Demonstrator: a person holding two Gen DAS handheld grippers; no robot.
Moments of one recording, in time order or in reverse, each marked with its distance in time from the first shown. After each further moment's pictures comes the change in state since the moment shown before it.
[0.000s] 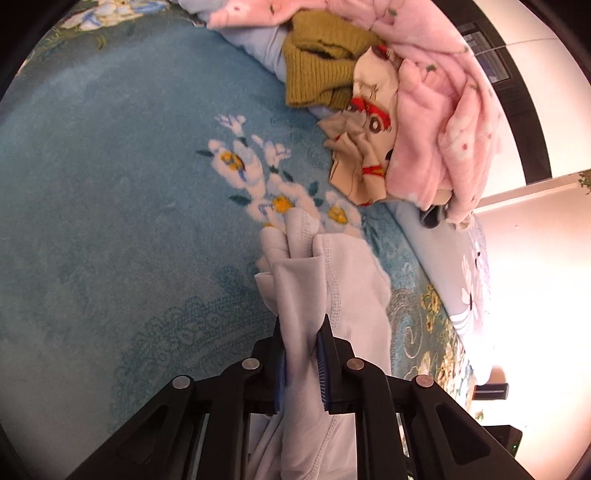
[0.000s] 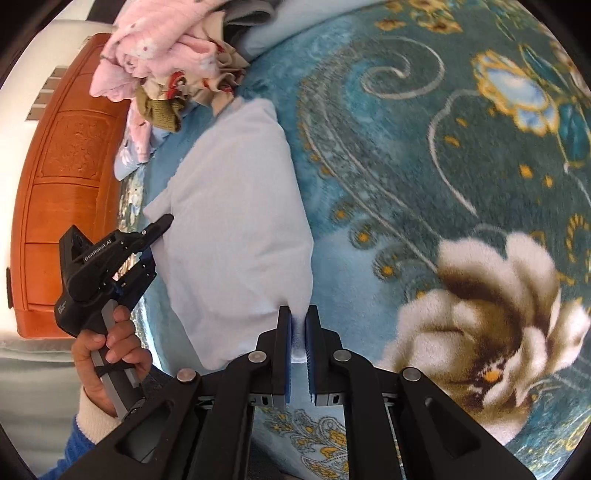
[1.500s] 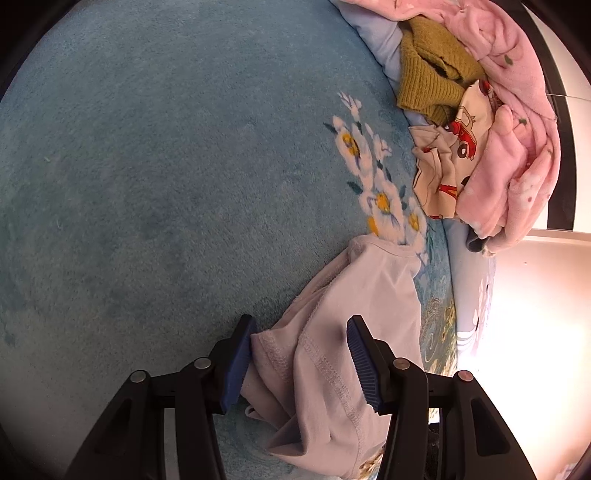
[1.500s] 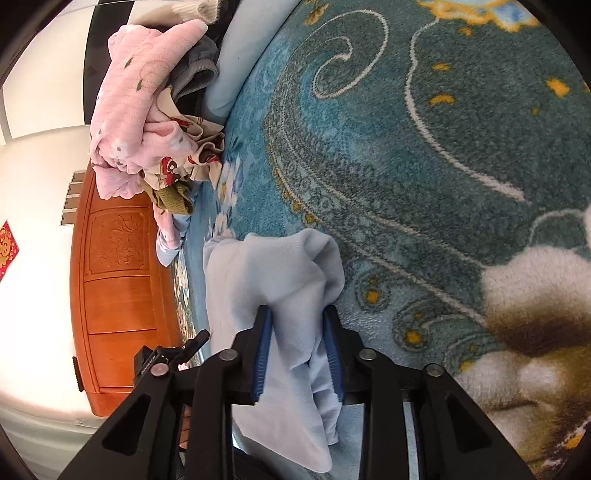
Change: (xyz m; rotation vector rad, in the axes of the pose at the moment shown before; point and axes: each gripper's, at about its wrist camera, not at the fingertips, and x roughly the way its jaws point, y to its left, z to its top) left arm 0.013 0.071 0.004 -0.198 0.146 0.040; right arm 0.047 -0.053 0.009 0.309 -0.187 0.289
